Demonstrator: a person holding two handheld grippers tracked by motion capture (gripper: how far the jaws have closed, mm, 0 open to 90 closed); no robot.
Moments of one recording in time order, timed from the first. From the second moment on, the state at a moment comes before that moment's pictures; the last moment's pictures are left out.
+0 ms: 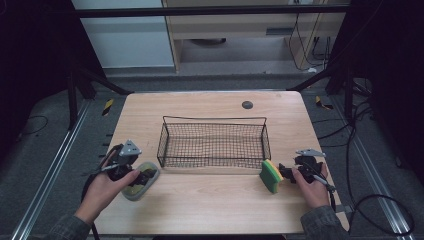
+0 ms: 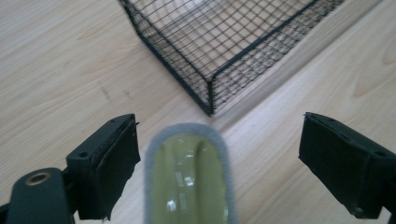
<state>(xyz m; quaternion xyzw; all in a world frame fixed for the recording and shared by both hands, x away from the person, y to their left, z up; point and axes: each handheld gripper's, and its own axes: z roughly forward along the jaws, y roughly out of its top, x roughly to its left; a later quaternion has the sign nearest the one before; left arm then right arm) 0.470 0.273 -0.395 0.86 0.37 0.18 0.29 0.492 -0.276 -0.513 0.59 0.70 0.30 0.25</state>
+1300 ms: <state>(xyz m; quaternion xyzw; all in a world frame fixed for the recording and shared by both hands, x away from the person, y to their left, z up) 0.473 0.308 -0.390 0.89 0.38 0.16 0.20 0.487 -0.280 -0.513 0.56 0.73 0.31 0.24</state>
